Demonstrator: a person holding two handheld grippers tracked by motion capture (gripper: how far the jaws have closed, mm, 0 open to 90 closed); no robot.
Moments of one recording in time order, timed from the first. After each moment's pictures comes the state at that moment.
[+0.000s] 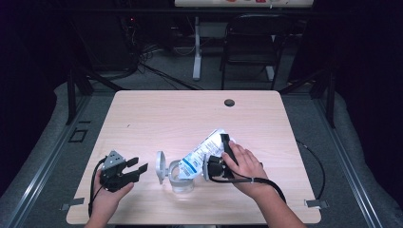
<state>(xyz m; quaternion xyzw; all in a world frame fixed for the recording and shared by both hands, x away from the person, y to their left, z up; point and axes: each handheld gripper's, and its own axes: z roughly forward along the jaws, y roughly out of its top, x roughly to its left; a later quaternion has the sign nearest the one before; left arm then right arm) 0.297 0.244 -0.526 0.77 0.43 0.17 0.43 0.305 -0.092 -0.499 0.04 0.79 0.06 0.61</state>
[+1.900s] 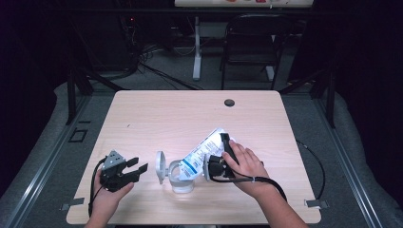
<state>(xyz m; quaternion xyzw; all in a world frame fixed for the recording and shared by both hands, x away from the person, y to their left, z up) 0.297 0.244 -0.527 0.77 0.43 0.17 0.44 0.304 -0.094 -0.495 0.03 0.79 0.07 0.61</state>
